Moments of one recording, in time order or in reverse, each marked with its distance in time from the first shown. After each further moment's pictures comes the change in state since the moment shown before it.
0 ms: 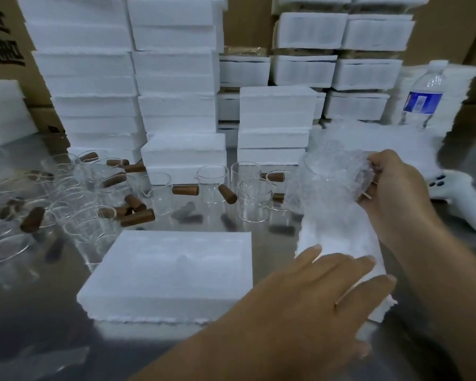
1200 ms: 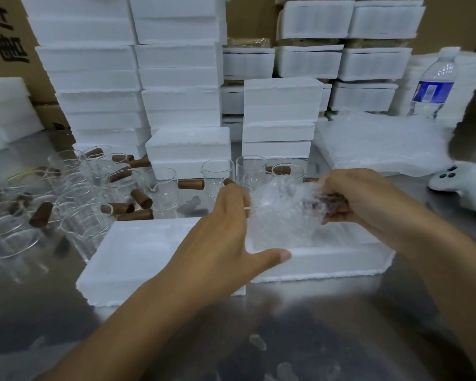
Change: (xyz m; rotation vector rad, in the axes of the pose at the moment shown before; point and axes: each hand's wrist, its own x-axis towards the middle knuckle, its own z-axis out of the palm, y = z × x) left_hand -0.028 -0.065 -0.011 -0.300 0.025 -0.727; right_hand -0.016 0.009 0.005 -0.578 -0.490 0.022
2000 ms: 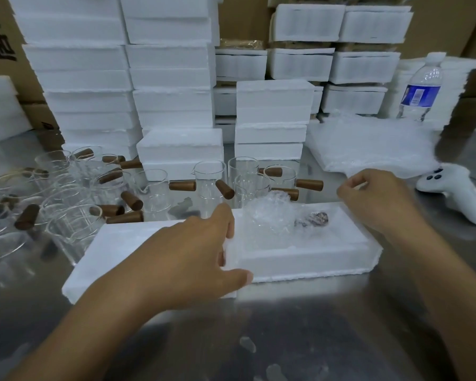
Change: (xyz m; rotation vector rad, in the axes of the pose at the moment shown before) left_hand -0.009 0.009 -0.036 0.304 -0.320 -0.095; right_hand 0.017 0.027 -0.026 -0.556 0.498 0.034
